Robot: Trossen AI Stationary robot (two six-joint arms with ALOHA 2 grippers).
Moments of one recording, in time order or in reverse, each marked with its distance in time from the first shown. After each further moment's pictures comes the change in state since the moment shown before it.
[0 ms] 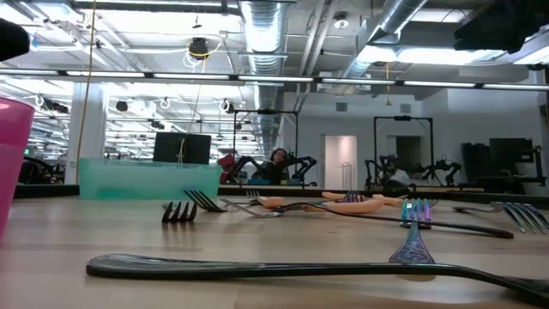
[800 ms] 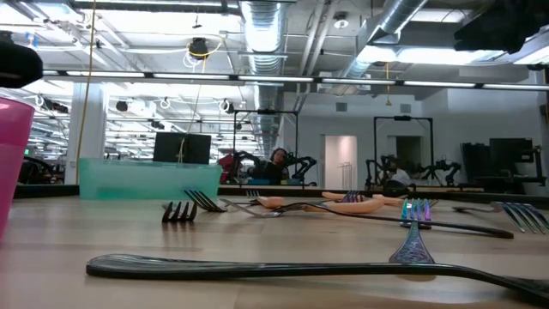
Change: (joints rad) left arm 0.015 0.173 -0.001 0.058 -0.047 0.239; right arm 0.000 0.000 0.000 -0.007 0.000 -0.001
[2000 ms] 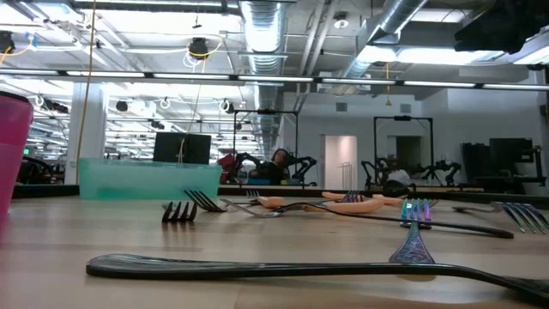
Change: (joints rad) left arm 0.040 -0.003 -0.130 0.137 0.117 -0.056; right arm 0.000 0.000 0.000 -0.007 0.000 0.000
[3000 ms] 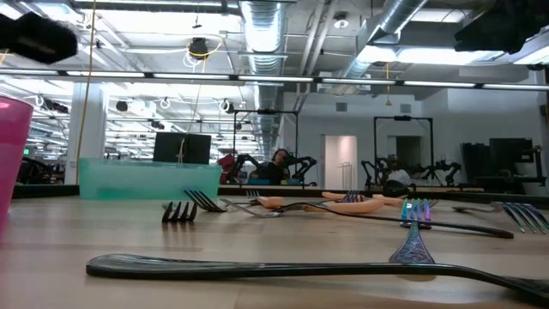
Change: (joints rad) left arm 0.120 -0.108 0.220 -0.284 0.000 0.121; right arm 0.000 0.000 0.000 -0.003 0.000 0.000
